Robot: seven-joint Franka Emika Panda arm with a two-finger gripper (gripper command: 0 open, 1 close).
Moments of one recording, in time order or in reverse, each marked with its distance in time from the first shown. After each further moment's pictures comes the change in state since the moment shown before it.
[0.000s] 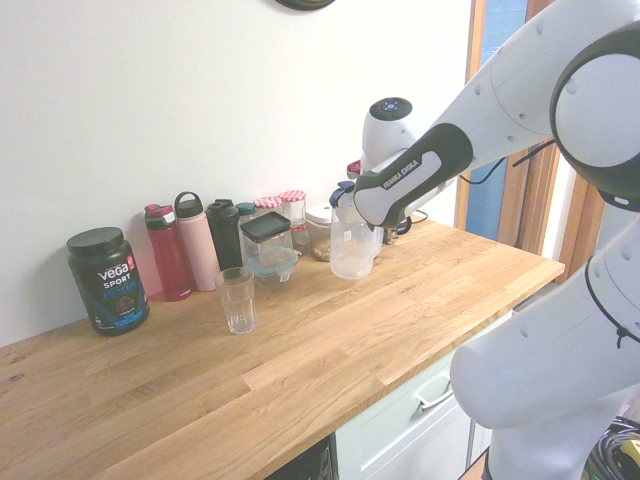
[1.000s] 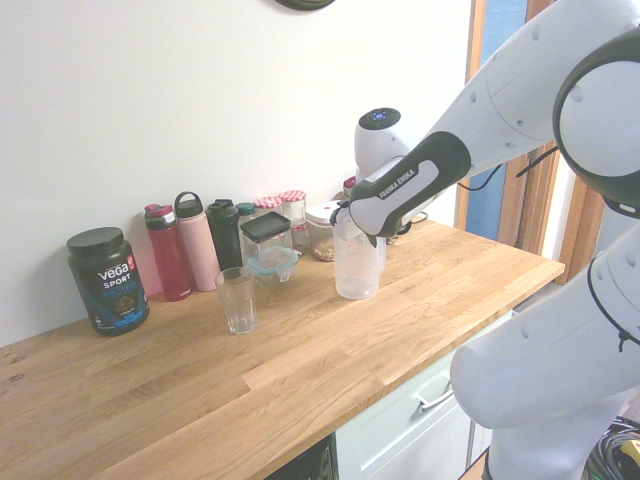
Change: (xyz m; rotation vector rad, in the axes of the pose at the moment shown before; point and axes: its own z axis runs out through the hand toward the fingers) arm -0.023 0.001 0.009 -0.076 -0.062 -0.043
